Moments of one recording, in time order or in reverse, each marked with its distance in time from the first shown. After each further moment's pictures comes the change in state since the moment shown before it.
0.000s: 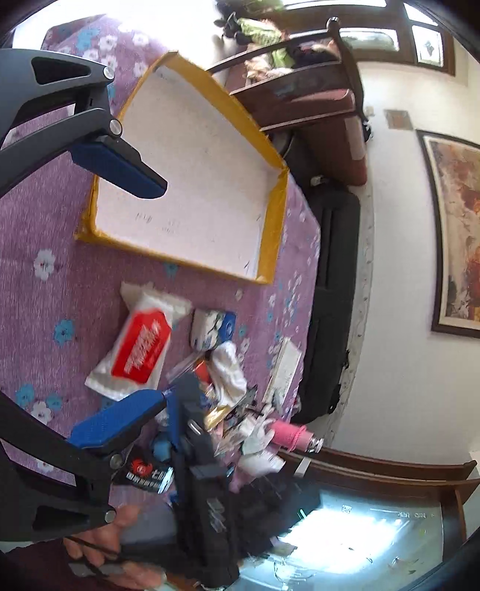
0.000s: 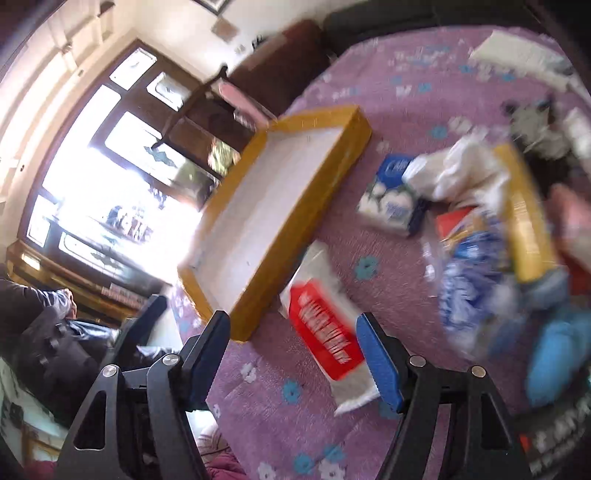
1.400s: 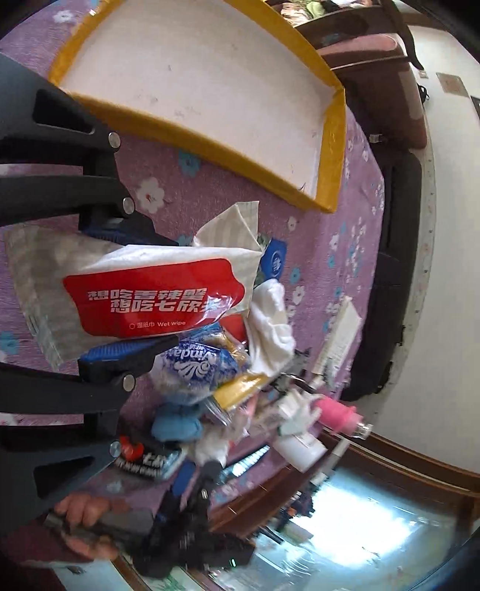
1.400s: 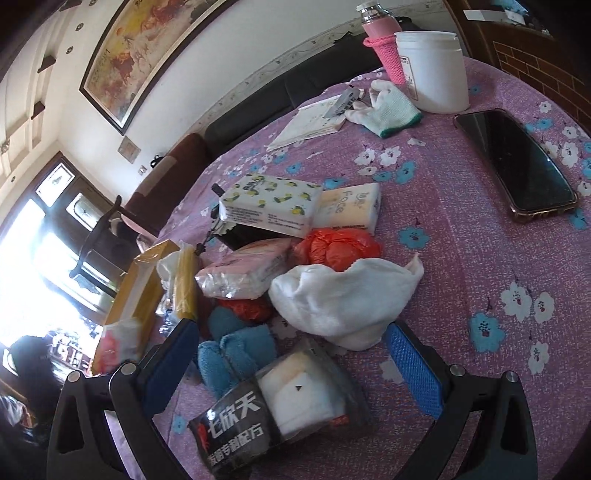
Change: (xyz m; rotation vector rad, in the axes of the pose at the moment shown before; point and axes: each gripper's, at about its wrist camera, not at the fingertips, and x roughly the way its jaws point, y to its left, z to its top) left arm 0.079 -0.037 0.006 -0.058 0.203 -0.129; right arm -0.115 -0.149 -0.059 0.263 -0.413 -0.332
